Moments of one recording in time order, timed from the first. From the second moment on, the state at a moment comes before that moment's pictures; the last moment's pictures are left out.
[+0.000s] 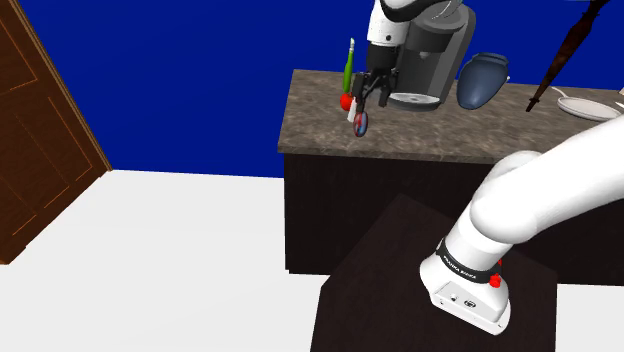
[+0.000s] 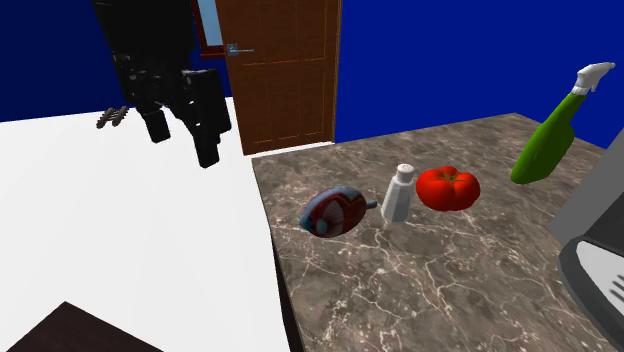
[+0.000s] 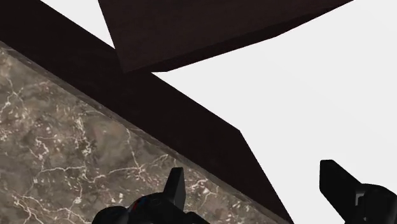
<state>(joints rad) -0.10 -0.54 -0.11 -2.37 -0.02 1.79 0.04</state>
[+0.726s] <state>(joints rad) -0.20 -0.26 -0.19 -2.29 -0.02 2.09 0.19</state>
